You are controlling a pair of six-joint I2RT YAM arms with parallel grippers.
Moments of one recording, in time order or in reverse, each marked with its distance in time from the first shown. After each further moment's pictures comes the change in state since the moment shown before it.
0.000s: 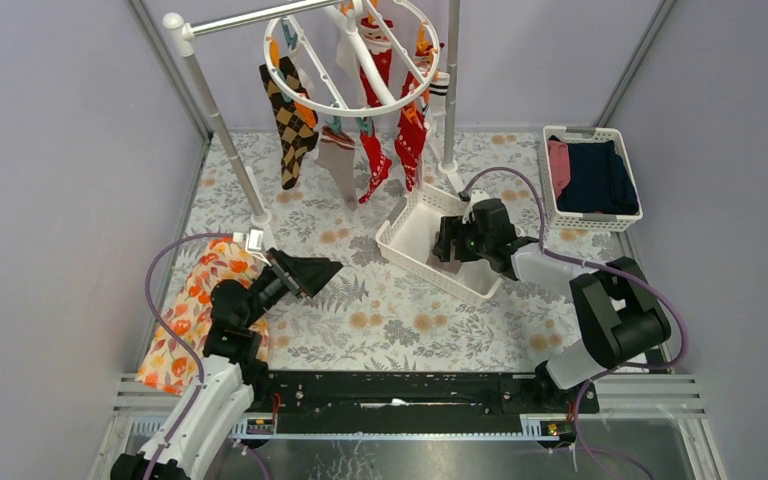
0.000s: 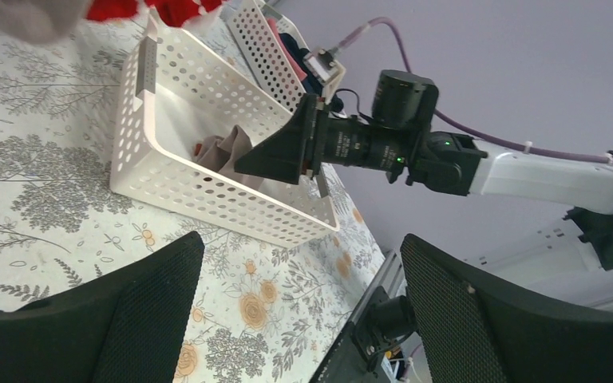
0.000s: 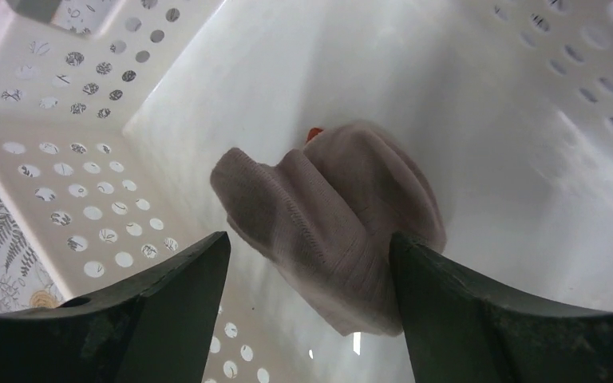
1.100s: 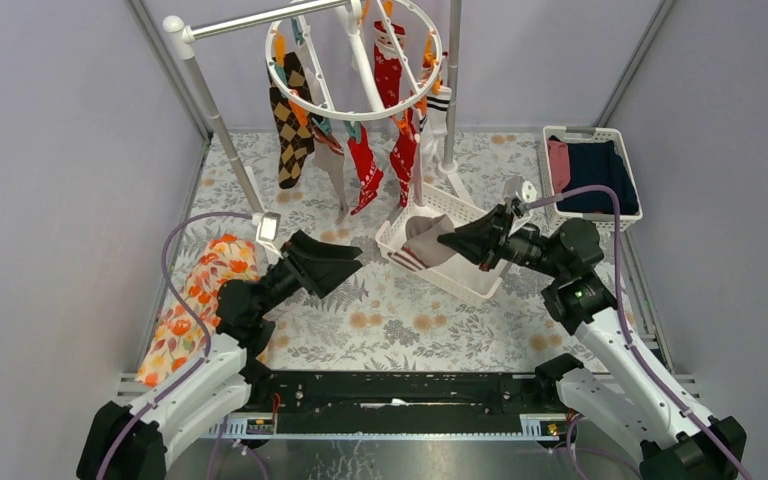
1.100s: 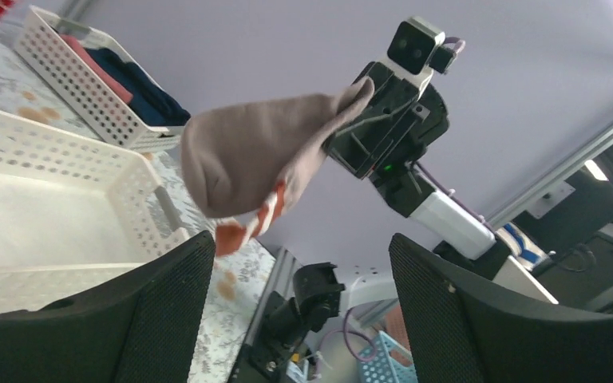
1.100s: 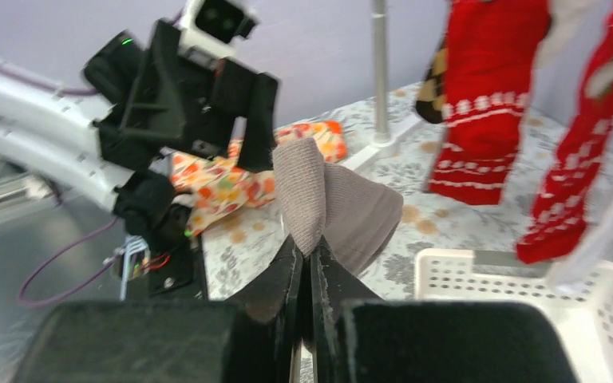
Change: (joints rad) left arm -0.265 0.193 0.074 0.450 -0.045 -0.158; right arm -0.001 -0.719 -0.038 0.195 -0.602 -0.048
